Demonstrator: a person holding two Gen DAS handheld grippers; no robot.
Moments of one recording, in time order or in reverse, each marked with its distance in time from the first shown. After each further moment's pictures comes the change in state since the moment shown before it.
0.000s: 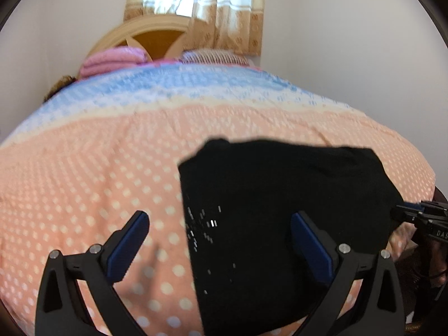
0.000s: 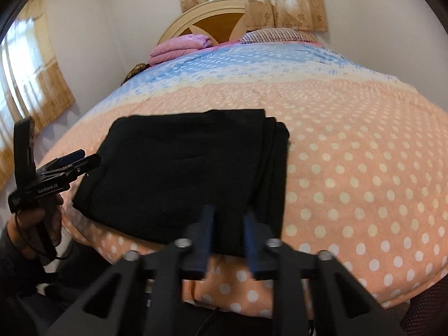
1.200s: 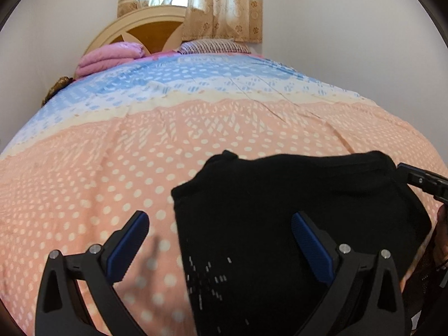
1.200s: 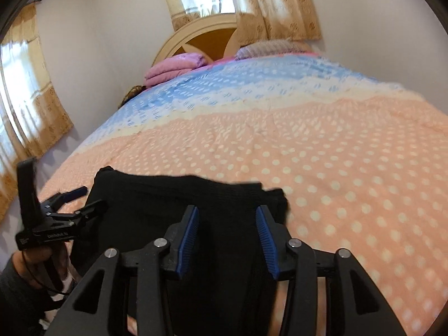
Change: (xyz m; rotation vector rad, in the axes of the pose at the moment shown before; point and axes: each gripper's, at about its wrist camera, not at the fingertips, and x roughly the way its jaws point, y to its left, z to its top) left arm 0.029 -0.005 0.017 0.045 0.069 0.035; right arm 0.019 -0.010 0.048 0.034 -0.102 -0.008
